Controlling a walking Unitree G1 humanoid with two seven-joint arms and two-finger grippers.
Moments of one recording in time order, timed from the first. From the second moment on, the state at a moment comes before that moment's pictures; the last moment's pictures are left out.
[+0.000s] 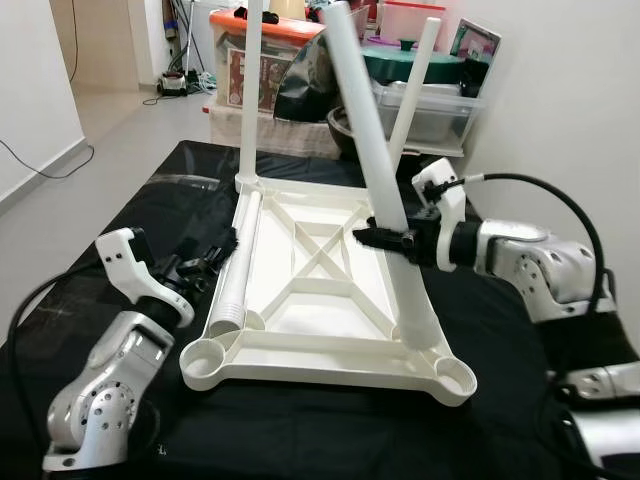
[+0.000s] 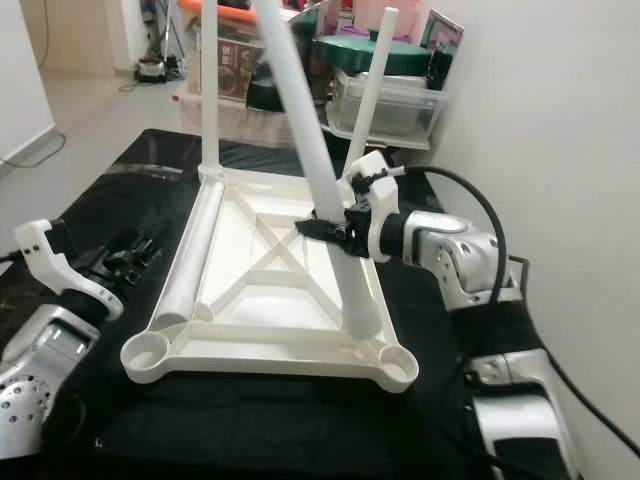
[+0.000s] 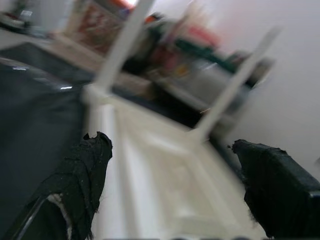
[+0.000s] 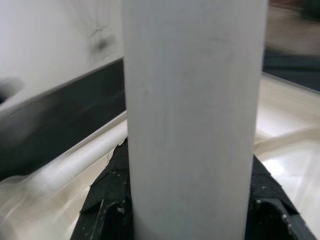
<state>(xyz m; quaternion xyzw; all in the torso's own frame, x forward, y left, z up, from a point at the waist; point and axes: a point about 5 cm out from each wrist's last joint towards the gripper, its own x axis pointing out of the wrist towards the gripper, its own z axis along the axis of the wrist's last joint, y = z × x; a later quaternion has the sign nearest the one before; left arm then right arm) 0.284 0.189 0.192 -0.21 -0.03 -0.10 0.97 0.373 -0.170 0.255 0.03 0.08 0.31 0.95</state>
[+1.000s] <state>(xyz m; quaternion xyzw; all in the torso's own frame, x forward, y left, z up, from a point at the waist) 0.272 0.165 0.158 -0.09 0.10 -0.17 0.98 0.393 -0.184 0.321 0.28 -0.17 0.16 0.93</state>
